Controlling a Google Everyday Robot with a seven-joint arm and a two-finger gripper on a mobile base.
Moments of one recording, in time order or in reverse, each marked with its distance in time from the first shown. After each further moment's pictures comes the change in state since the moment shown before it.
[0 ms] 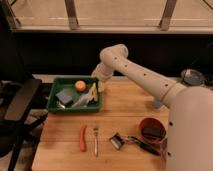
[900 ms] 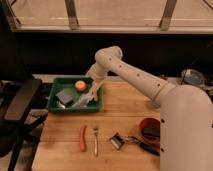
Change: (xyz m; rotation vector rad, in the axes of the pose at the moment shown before) arm -0.018 -0.018 0.017 0.042 -0.034 -0.034
